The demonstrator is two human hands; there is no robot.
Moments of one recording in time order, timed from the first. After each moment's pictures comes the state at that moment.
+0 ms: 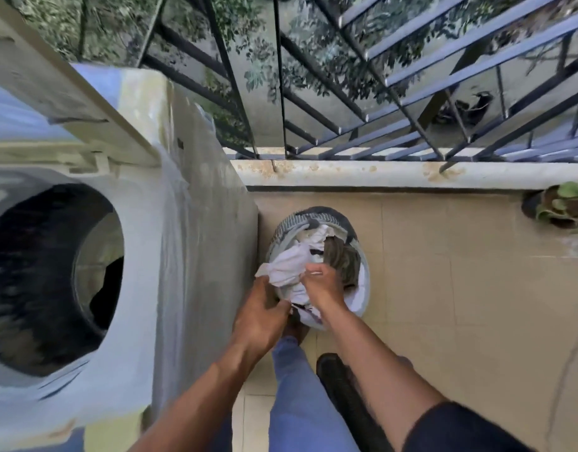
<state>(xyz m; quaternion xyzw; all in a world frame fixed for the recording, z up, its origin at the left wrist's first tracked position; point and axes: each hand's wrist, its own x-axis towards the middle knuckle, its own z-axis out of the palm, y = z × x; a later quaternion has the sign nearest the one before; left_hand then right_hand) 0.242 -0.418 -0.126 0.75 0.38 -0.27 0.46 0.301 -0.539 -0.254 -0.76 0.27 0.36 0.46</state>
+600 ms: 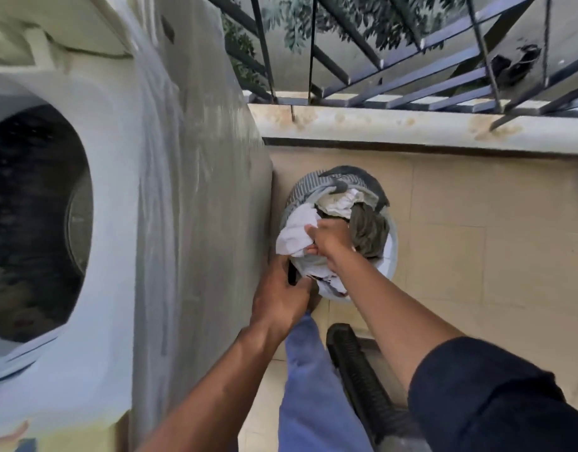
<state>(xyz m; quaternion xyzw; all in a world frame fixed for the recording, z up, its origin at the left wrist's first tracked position) 0.224 -0.421 -0.199 0.74 0.39 -0.26 0.49 0.331 -0.505 -0.367 -0.72 0.30 0.38 0.49</state>
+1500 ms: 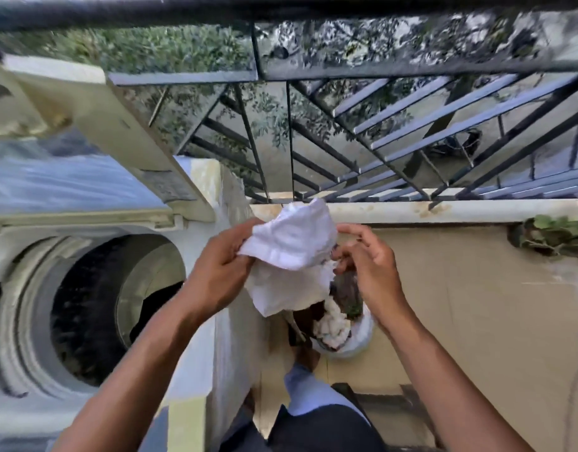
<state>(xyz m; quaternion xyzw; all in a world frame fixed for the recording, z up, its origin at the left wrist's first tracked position) 0.318 -0.321 0.075 0.84 0.06 -0.06 0.53 0.362 -0.559 0.016 -0.73 0.08 0.17 0.65</state>
